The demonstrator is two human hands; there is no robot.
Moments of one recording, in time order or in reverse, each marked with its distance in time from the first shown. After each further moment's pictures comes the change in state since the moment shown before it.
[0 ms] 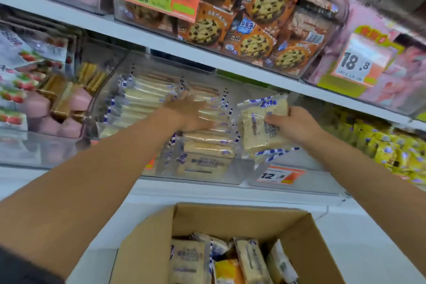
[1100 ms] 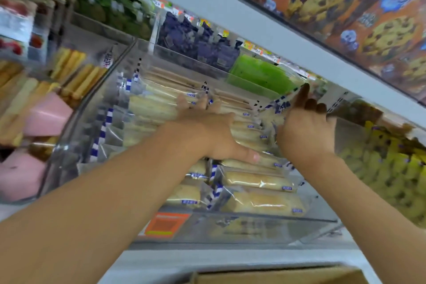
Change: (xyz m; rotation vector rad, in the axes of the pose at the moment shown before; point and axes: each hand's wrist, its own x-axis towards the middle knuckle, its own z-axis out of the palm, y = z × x) left_hand 0.003 -0.024 -0.003 -0.060 -0.035 0.058; right_hand 0.075 -0.040 0.108 -1.081 0.425 -0.148
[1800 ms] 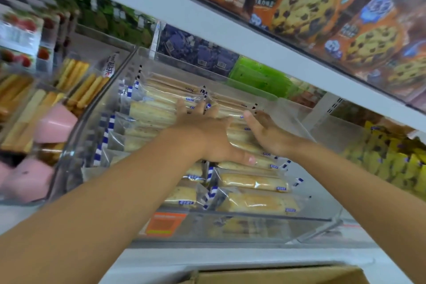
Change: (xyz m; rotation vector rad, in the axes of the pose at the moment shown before) left_hand 0.000 0.001 -0.001 0.035 -0.016 -0.003; right_hand 0.024 -0.013 0.025 0.756 -0.582 -0.225
